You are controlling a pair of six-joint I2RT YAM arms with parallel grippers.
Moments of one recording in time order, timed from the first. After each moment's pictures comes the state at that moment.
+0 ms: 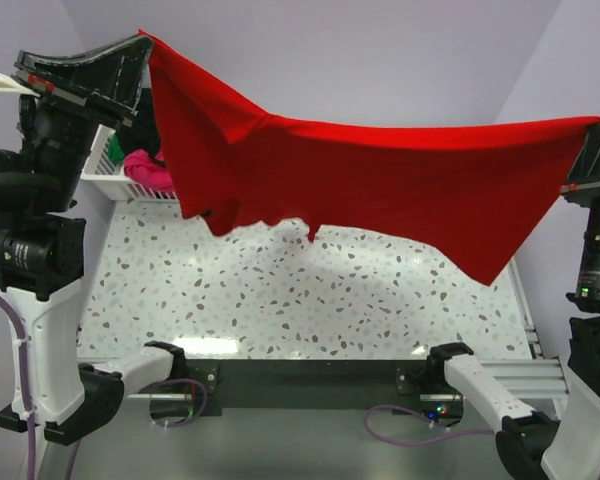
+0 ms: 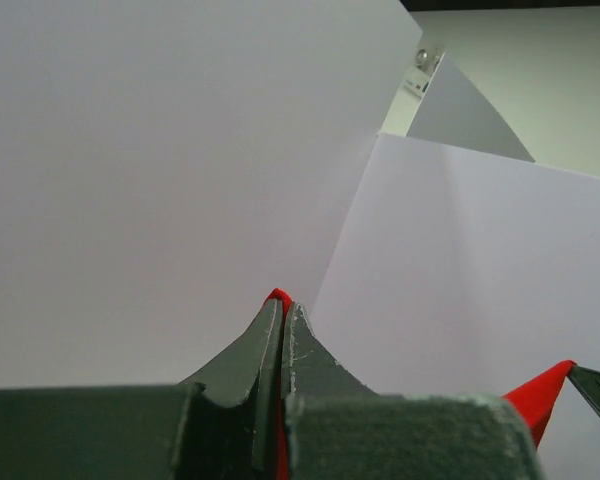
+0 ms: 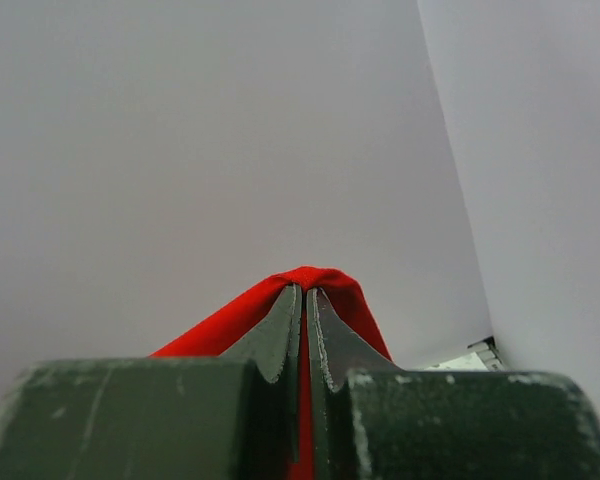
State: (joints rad) left arm -0.22 1.14 1.96 -0.22 0.24 -0.63; right arm 0.16 0.83 1.80 -0.53 0.40 0.22
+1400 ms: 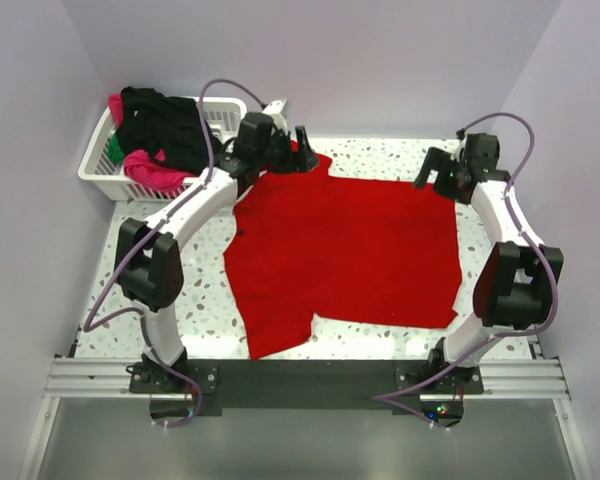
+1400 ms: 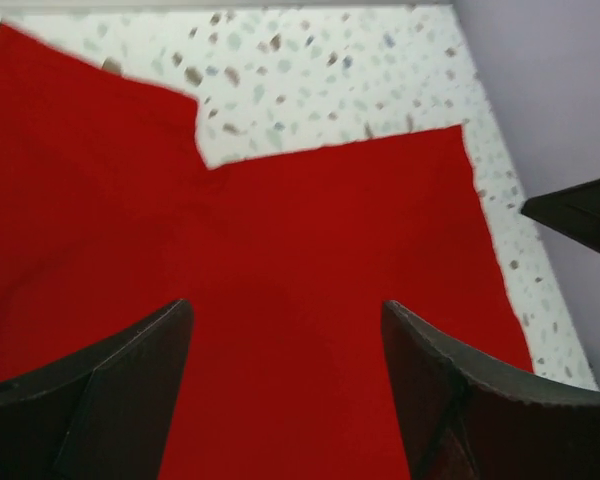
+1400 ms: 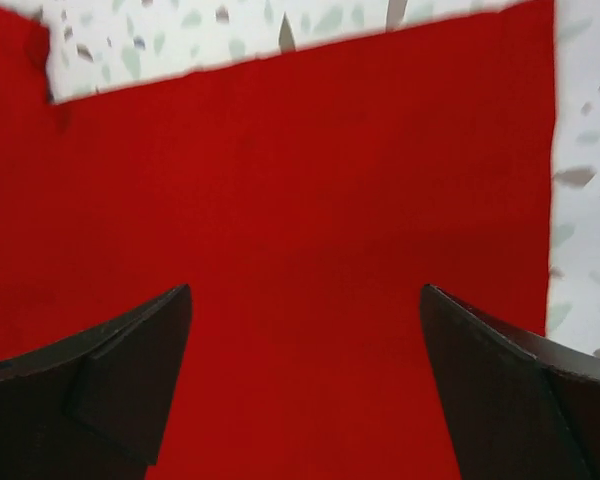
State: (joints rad) left arm -0.47 1.89 1.70 -0.22 0.20 -0.47; right arm -0.13 1.69 1.39 -0.48 -0.15 0.23
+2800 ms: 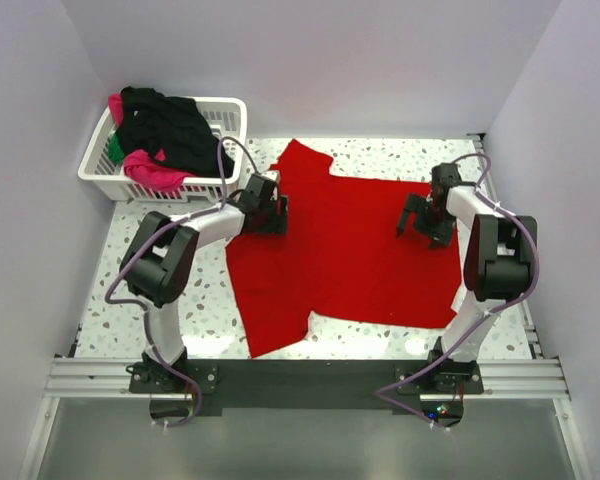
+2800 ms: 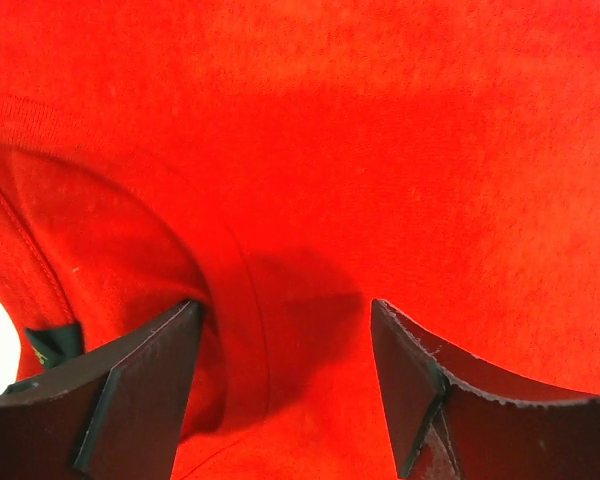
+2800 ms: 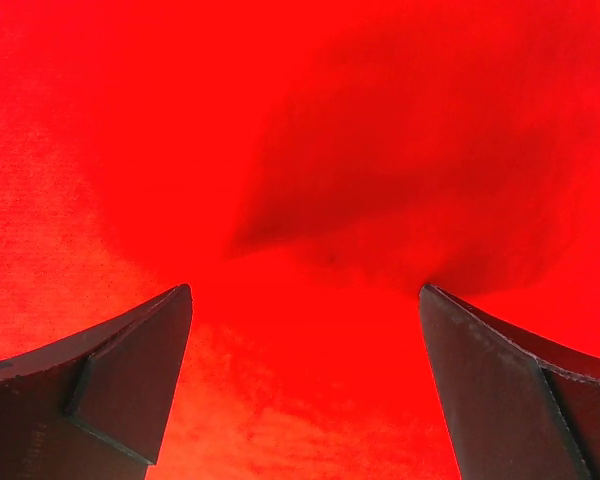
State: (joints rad) left arm -0.48 1.91 1.18 -0.18 -0.07 -0.39; right arm -0.06 1.85 1.24 -0.67 -0.06 0.34
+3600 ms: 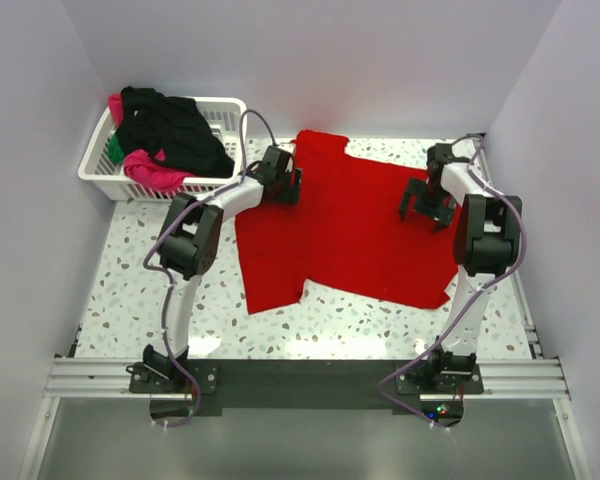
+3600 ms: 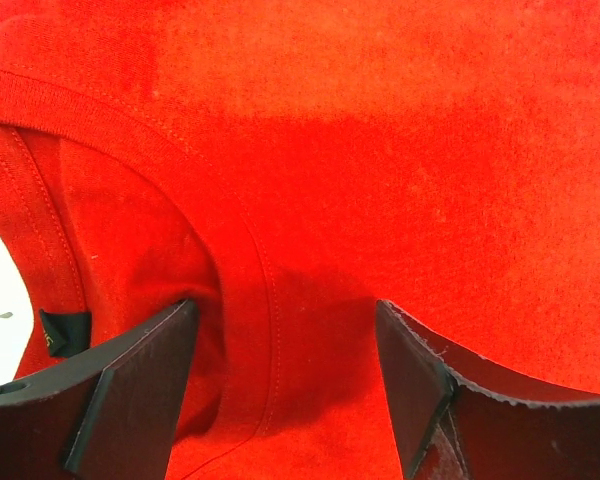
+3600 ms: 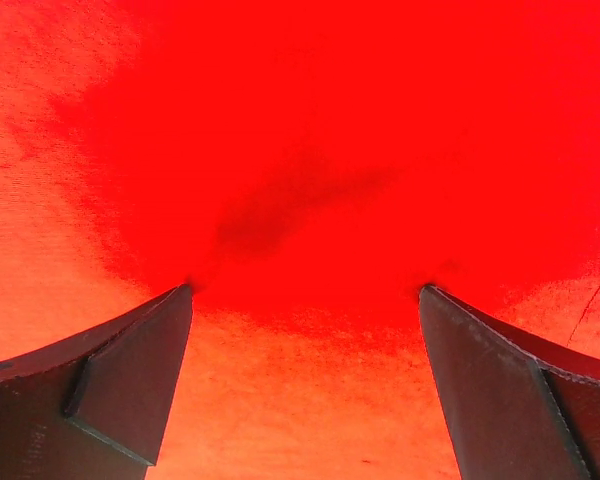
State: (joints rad) left arm -0.45 2.25 1.68 -0.27 -0.12 -0.25; right arm -0.05 2.12 1.61 -0.84 0.06 0.35
